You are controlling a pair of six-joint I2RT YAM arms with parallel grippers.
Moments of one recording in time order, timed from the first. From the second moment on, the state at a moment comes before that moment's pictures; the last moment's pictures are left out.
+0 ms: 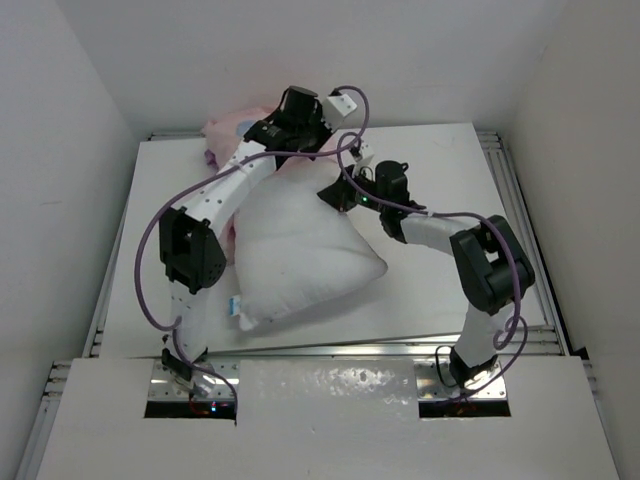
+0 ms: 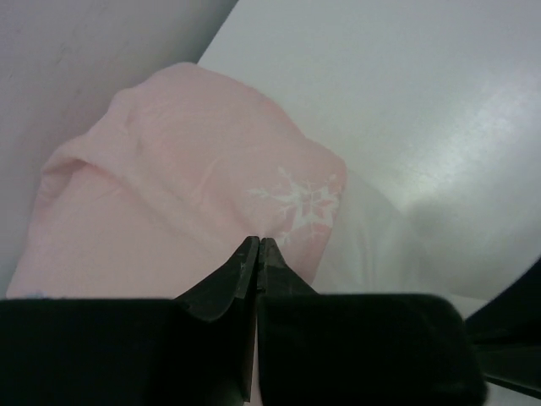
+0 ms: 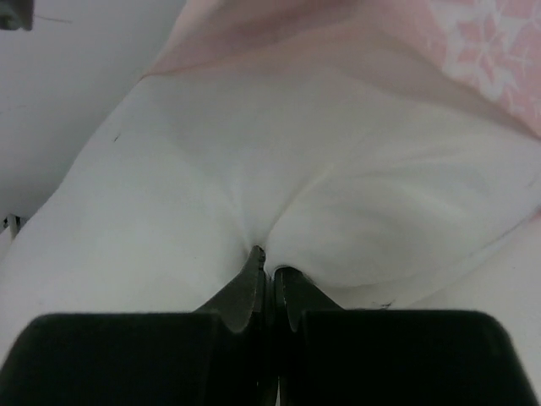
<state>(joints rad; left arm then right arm) -0.51 2.07 2.10 -0.61 0.03 0.42 0.43 1.85 1.04 0.61 -0.52 0.36</state>
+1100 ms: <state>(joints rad) -0.62 1.96 1.84 -0.52 -0.23 0.58 0.42 1.77 0.84 0.98 -0.20 0.50</state>
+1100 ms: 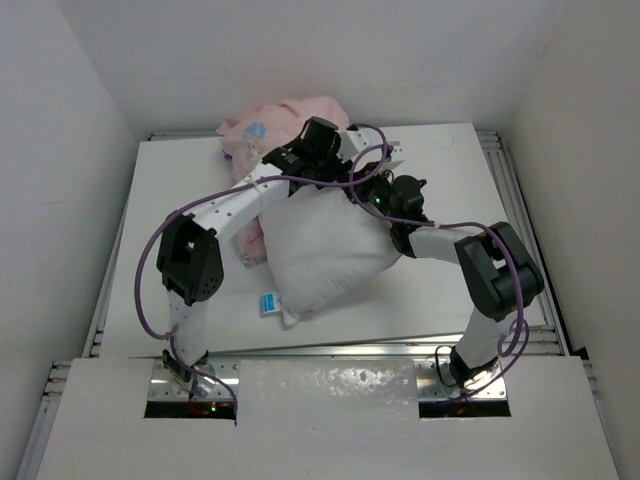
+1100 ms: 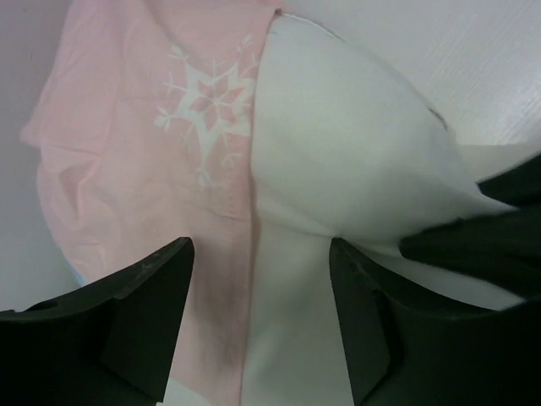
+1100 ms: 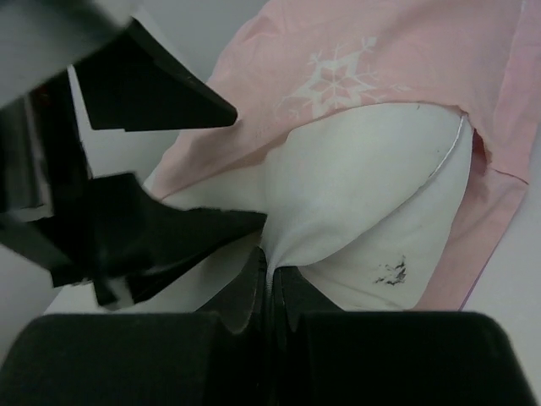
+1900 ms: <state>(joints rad) -0.53 2.02 1.83 -0.40 -0.11 0.53 0.42 1.76 0.85 0.94 -0.28 0.52</state>
